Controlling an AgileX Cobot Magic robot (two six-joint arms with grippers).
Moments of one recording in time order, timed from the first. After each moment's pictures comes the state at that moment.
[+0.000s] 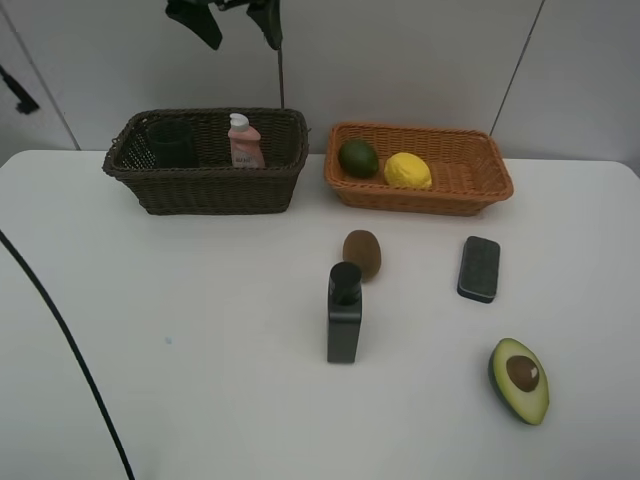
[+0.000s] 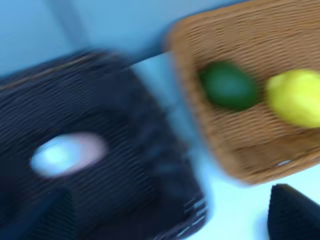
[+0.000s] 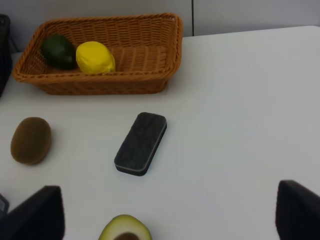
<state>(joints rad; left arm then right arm) -0.34 2.16 -2.27 -0.07 1.20 -0.08 -0.01 0.00 -0.51 0.01 1.06 0.03</state>
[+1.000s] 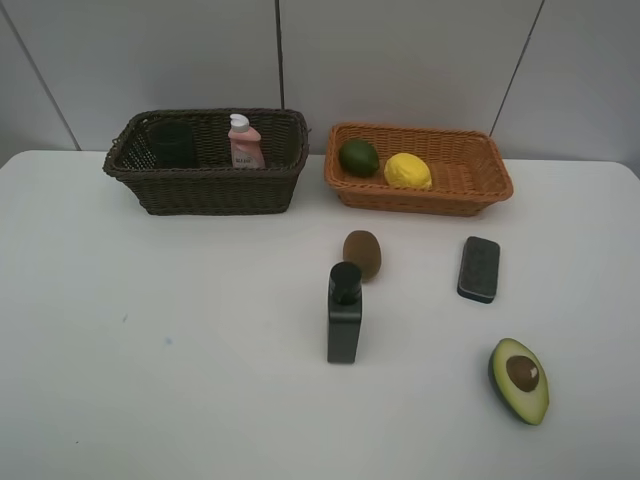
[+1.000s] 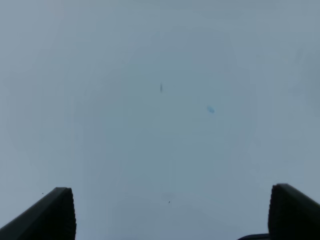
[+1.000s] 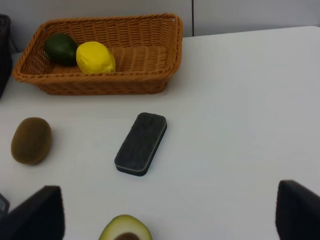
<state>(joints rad) -0.04 0.56 -0.76 -0.10 1.20 -0.02 -0.01 0.00 -0.51 0.01 1.06 0.03</state>
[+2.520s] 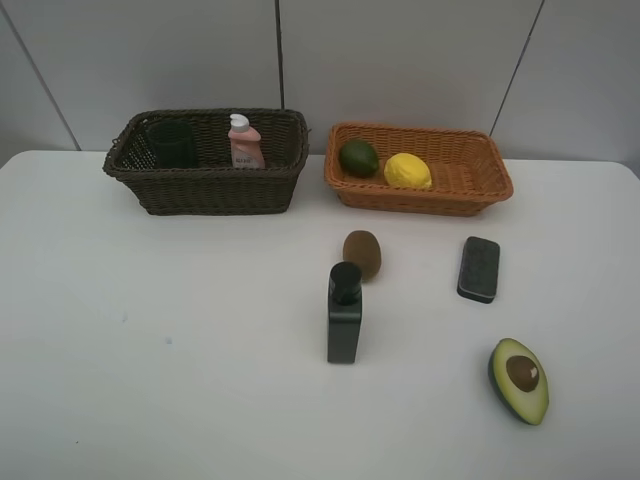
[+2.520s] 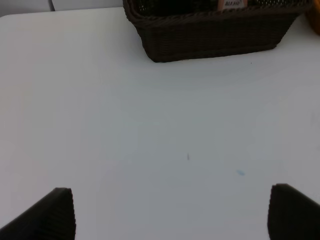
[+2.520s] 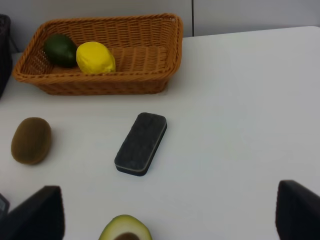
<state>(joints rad) -0.04 -0.01 -0.51 -0.05 1.07 0.06 -0.01 0.00 -0.51 0.01 1.06 0.03</state>
